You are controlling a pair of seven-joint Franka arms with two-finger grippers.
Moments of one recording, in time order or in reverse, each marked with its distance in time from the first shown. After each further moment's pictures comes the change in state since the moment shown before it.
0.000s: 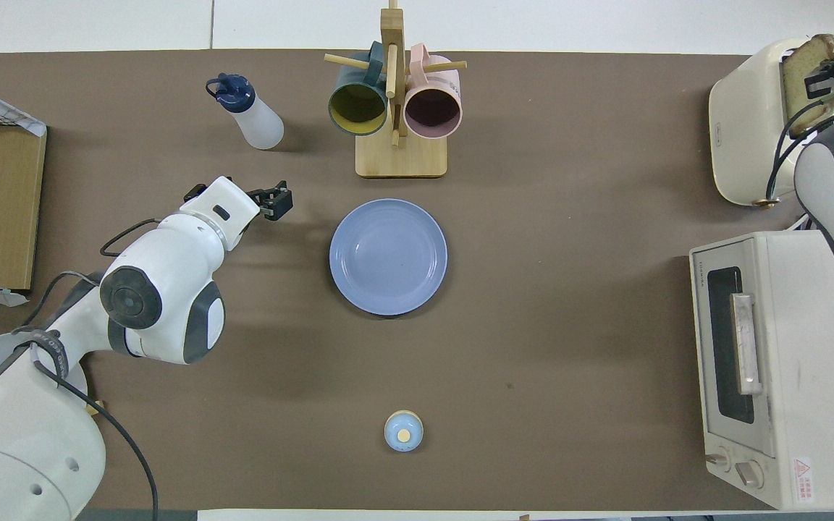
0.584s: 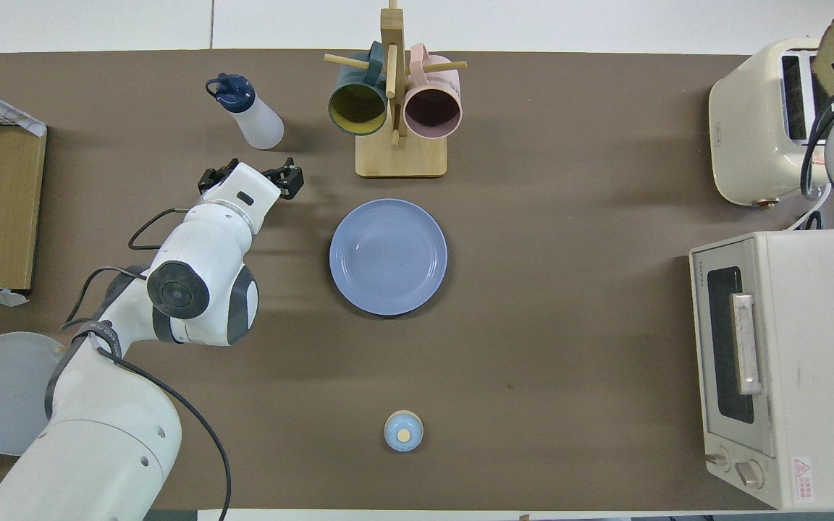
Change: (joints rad) left arm -0.312 0.141 0.289 0.107 -0.156 0.073 -0.001; right arm 0.131 -0.103 0.058 0.183 -0.039 -0.496 -0.113
